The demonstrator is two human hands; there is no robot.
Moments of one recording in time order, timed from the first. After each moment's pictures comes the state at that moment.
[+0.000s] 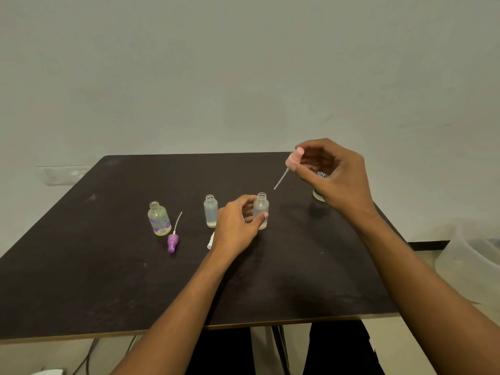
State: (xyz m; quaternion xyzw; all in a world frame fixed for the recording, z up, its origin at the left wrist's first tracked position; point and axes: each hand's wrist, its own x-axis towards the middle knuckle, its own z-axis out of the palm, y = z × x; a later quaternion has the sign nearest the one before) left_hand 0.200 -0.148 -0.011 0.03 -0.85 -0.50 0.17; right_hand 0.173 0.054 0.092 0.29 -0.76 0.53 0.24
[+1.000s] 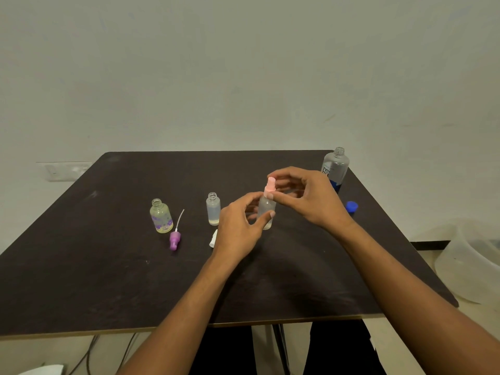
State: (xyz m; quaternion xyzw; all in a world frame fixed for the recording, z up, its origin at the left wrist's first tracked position) left_hand 0.220 -0.145 -0.001 -0.02 -0.83 -0.52 0.20; right_hand 0.157 0.031 0.053 0.30 -0.84 0.43 0.09
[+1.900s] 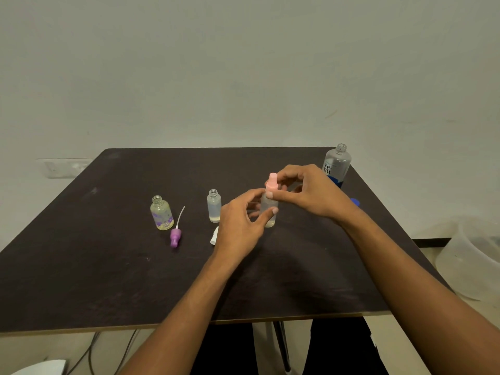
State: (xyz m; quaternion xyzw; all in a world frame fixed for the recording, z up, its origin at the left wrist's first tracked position) left_hand 0.225 -0.142 0.004 -0.02 -0.83 -0.52 0.20; right_hand 0.147 0.033 0.064 0.34 -0.86 0.39 0.03
